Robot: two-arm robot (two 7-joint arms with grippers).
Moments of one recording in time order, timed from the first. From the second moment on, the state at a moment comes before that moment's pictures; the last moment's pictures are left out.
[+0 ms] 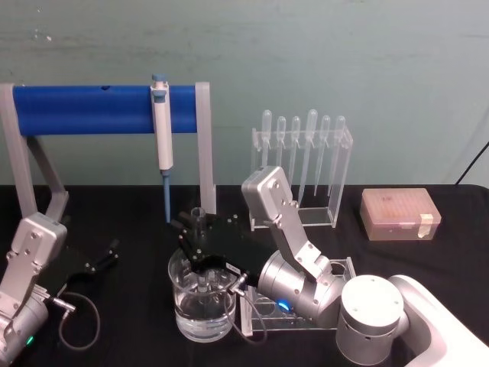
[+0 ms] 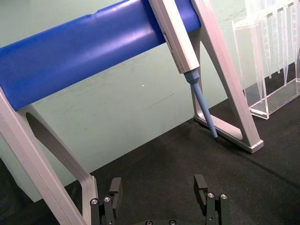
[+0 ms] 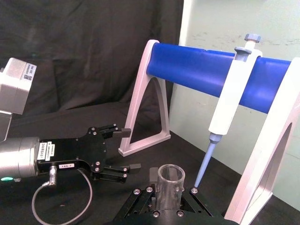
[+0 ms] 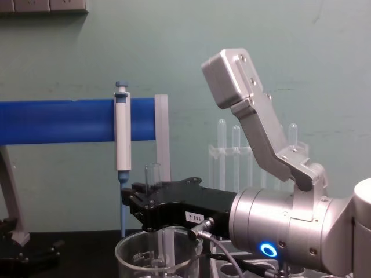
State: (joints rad) left arm -0.20 0.60 0.45 -1.41 -0.25 -0.12 0.03; right arm 0.39 0.17 -0.55 -1.38 0.20 0.03 0.41
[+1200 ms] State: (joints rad) left arm -0.20 0.60 0.45 -1.41 -0.25 -0.12 0.03; right arm 0.39 0.17 -0.55 -1.38 0.20 0.03 0.41
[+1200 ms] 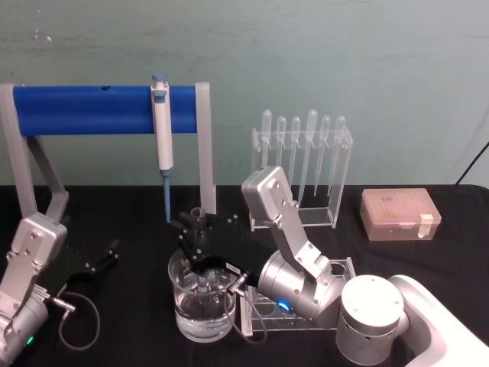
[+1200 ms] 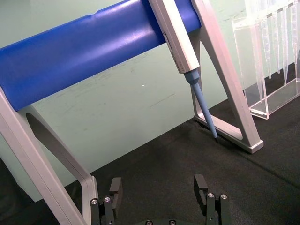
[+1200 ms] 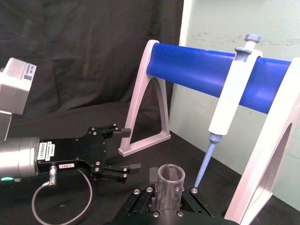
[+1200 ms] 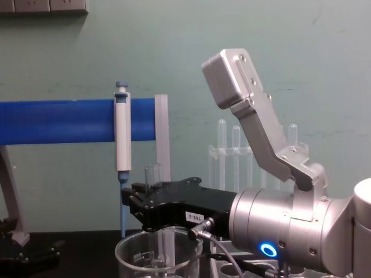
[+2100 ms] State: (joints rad) left arm -0.20 0.60 0.45 -1.41 -0.25 -0.12 0.03; right arm 0.39 0.17 -0.55 -1.38 0.20 0.03 0.41
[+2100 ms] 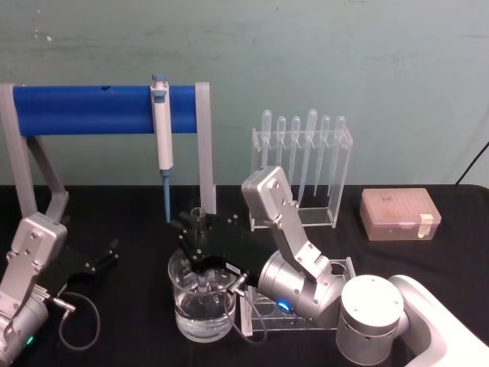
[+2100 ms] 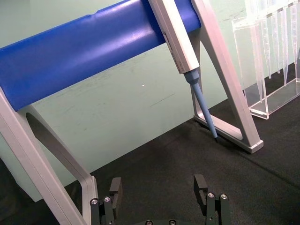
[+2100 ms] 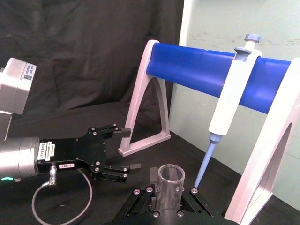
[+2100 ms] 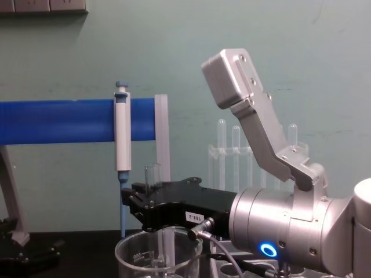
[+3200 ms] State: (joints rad) left arm -0.20 0.60 0.45 -1.41 -0.25 -0.12 0.03; right arm 0.39 0.17 -0.55 -1.38 0.20 0.03 0.41
